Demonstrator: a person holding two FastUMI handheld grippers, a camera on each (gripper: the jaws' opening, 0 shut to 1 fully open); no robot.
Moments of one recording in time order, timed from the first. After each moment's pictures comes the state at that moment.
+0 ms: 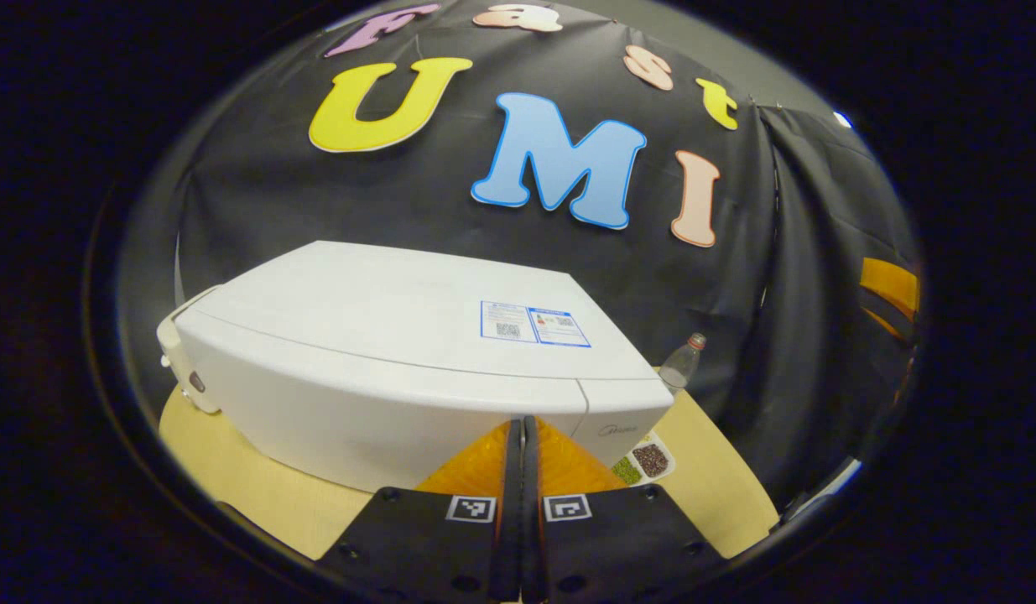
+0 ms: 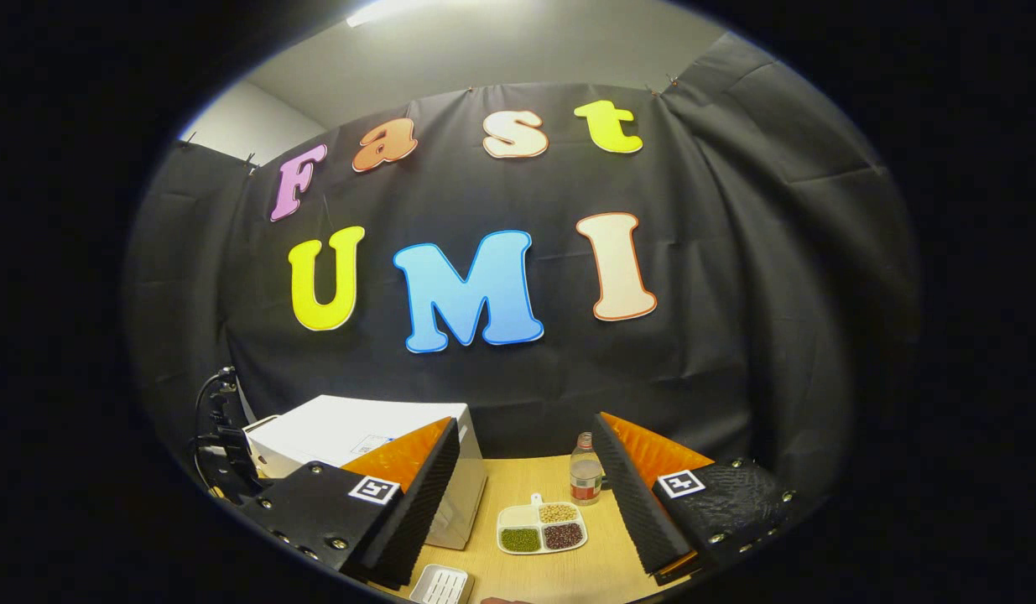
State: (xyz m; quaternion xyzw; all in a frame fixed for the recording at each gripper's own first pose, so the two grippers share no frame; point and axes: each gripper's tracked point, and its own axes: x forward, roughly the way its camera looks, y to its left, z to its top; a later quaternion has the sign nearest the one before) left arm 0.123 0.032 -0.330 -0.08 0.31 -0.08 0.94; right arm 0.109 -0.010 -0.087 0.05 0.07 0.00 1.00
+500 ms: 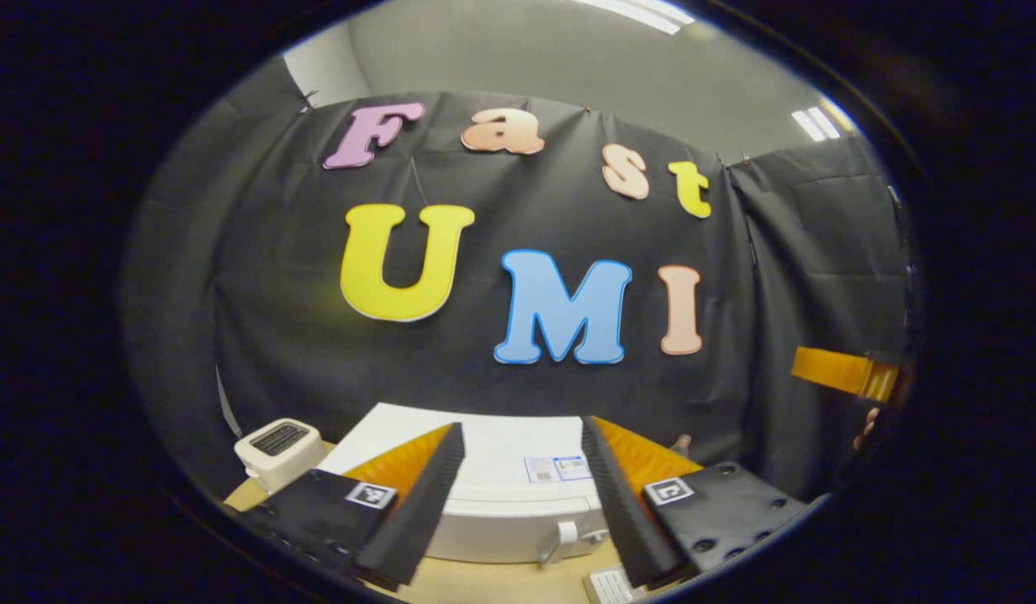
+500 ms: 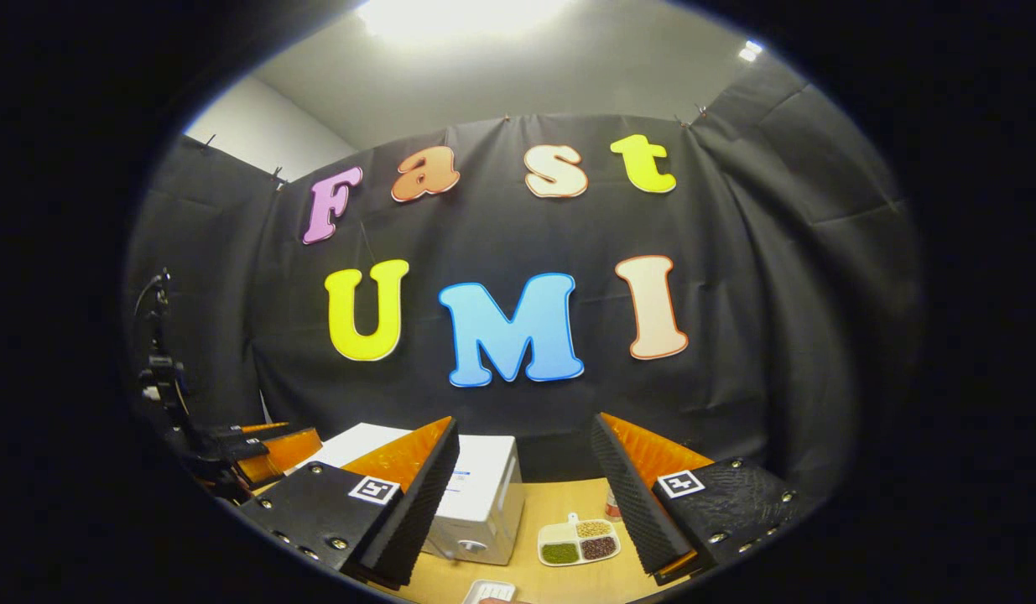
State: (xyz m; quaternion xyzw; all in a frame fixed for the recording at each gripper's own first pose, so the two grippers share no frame) left arm 0.108 0.106 -0.090 -0.03 0.10 -0.06 0.99; right arm 0.085 0.074 -0.008 0.05 0.02 0.04 1.00
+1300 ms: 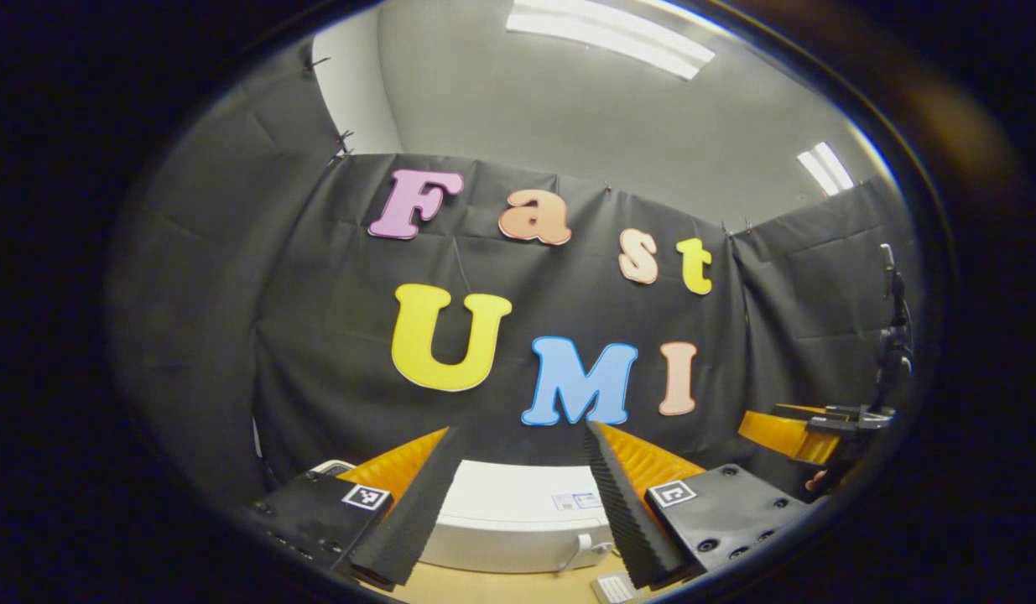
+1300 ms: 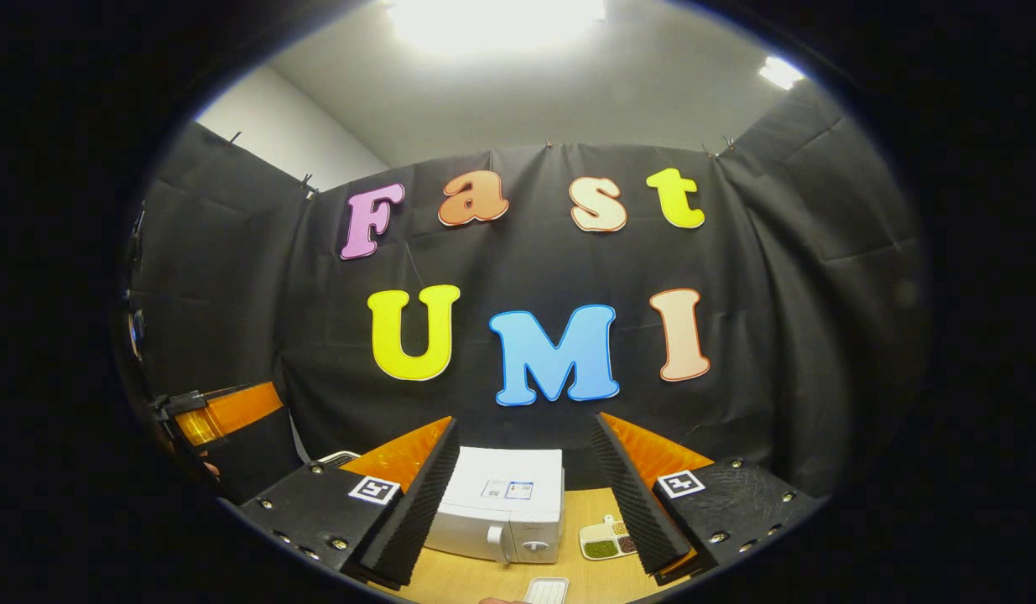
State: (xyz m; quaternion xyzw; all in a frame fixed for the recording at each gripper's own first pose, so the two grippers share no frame) left arm 0.011 0.191 0.027 -0.05 0.03 -0.05 1.00; right arm 0.023 0.163 0.036 0.03 0.00 0.04 1.00
